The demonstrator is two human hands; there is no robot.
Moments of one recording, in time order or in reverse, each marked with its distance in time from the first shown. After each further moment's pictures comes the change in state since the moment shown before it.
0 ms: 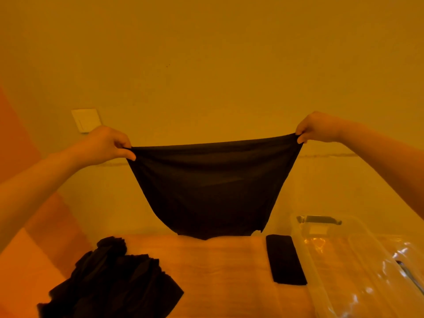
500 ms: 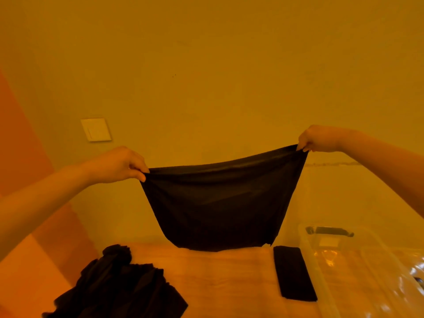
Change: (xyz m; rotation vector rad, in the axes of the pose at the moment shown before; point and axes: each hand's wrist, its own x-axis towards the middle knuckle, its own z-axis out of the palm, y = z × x) left_hand 0.001 0.008 0.007 0.033 -0.285 0.100; right_hand 0.026 0.013 0.010 -0.117 -0.150 -0.038
